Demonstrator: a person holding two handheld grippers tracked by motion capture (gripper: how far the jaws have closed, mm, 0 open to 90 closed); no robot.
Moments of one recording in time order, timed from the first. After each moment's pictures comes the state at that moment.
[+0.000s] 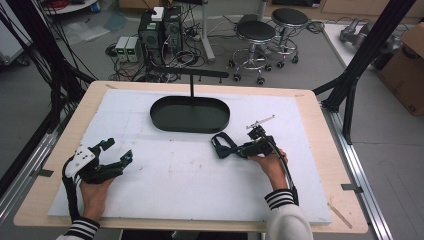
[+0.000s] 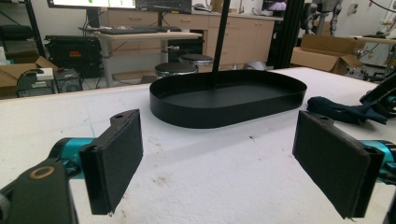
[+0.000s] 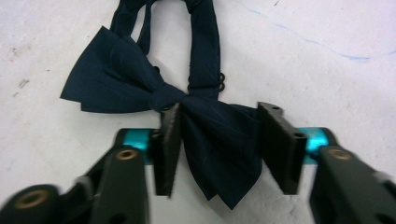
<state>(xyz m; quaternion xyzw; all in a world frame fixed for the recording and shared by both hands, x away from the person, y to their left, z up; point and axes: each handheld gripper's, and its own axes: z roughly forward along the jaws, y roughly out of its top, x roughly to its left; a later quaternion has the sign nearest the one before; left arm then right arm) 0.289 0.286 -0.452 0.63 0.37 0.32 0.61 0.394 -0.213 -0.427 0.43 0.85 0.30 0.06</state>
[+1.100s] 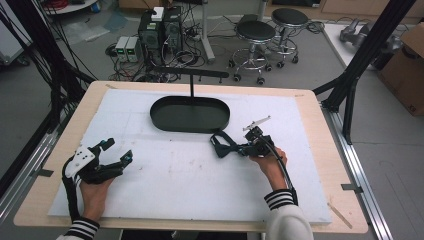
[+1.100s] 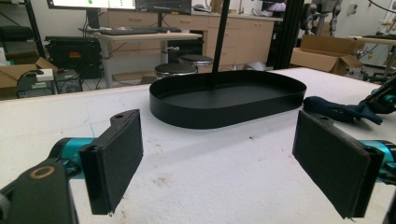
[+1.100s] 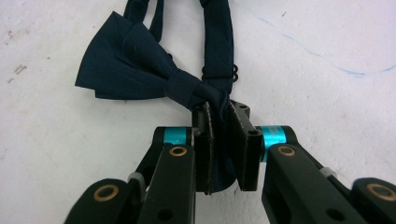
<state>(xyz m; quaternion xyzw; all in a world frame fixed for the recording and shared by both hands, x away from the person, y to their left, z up) 0.288 0.286 -0.452 0.63 0.37 0.32 0.61 0.387 -0.204 -0.419 0.40 0.87 0.29 0.09</state>
